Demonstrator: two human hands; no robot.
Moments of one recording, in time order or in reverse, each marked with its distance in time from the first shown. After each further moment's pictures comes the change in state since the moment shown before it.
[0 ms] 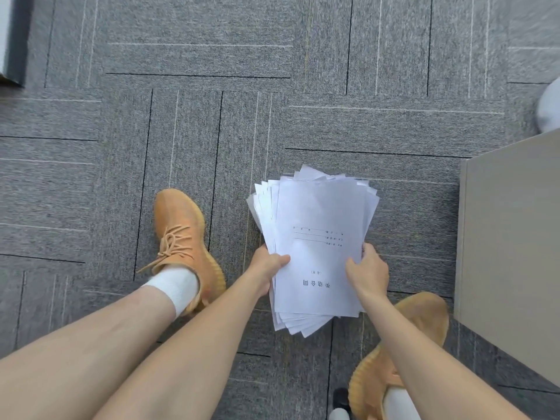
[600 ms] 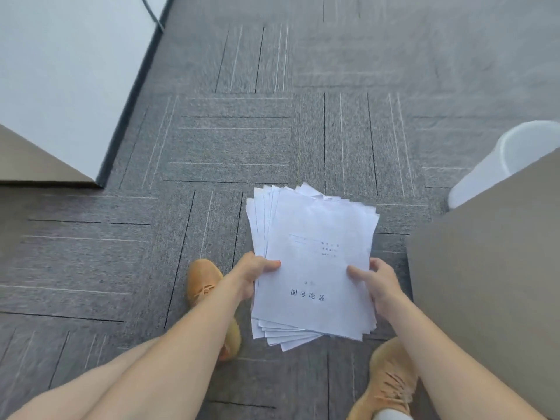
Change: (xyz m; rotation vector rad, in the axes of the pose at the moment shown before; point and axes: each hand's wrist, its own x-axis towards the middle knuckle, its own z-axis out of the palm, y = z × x) left_hand -0.170 0.136 -0.056 -0.011 -0.165 0.213; right_hand -0.083 -0.096 -0.163 0.748 -0.173 0.020
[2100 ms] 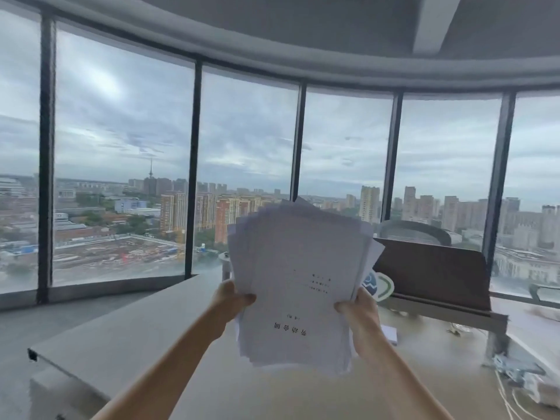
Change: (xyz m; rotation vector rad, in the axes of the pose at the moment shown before) left_hand -0.754 -0.060 0.433 0.642 -1.036 1.166; right_hand -0.832 0.069 -0.440 0.598 1.264 -0.827
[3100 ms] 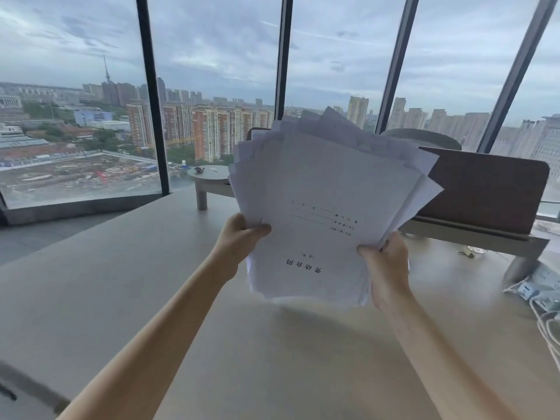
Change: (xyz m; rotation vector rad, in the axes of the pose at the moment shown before) left_hand 0.112 -0.077 0.072 -0.182 -0.140 0.018; right_hand 0.113 0.114 0.012 -0.005 0.212 -0.037
